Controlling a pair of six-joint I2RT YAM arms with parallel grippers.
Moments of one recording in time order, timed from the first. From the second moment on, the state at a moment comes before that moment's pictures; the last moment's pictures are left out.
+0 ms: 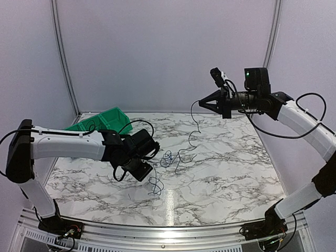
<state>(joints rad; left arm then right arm) -1.04 1.72 1.24 -0.70 -0.33 -0.19 0.43 1.40 1.41 -0.40 -0.83 -0.31</state>
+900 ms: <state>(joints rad) -1.04 1.78 1.20 -0.55 -0.24 -0.22 0.57 1.50 1.24 -0.46 -0.72 -0.47</state>
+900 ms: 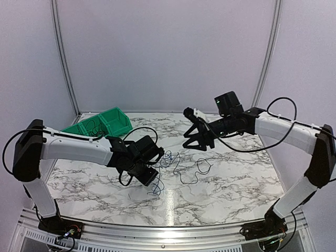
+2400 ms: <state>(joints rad) -0.99 1.71 1.01 -0.28 -0.03 -0.37 0.77 1.72 1.19 -0.19 -0.70 -0.44</state>
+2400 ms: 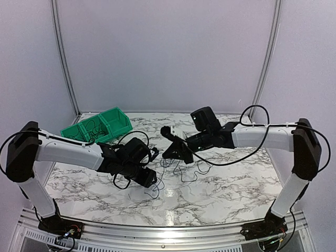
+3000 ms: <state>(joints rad) -0.99 1.56 0.86 -0.23 -0.09 -0.34 0.59 1.64 1.20 -0.13 -0.65 -0.35</state>
